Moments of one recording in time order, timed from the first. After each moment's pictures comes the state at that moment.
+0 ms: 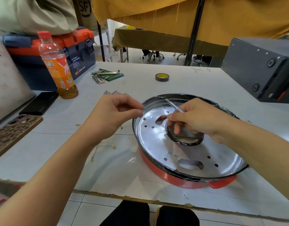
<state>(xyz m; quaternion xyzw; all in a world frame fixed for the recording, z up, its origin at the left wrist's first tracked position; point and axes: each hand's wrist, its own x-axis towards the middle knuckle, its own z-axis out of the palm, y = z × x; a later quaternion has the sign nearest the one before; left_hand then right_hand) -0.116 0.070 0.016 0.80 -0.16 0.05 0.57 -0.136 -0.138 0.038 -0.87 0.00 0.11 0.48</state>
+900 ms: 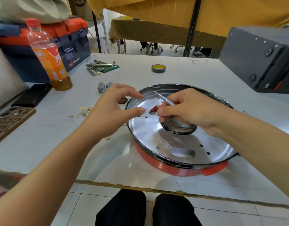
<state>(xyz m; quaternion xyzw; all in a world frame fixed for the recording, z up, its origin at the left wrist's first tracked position) -0.121 0.058 0.004 0.87 -0.16 0.08 0.46 -0.144 -0.139 0.035 -0.85 -0.06 0.10 0.51</state>
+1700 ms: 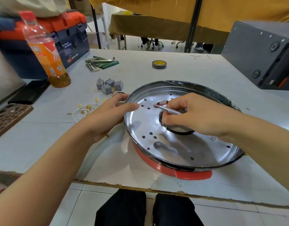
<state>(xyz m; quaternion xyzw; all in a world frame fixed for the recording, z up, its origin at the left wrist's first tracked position) -0.108 0.062 -0.015 0.75 -0.07 -0.13 0.65 -0.156 -0.144 0.035 -0.90 -0.10 0.12 0.42</state>
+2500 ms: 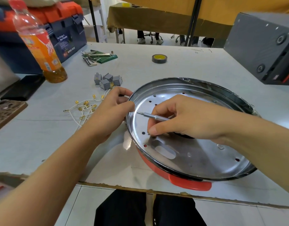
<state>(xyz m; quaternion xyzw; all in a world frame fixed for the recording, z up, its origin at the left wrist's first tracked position) -0.107 0.053 -0.024 0.76 -0.07 -0.03 0.64 -0.154 -0.127 0.031 -0.87 -0.17 0.20 0.41</state>
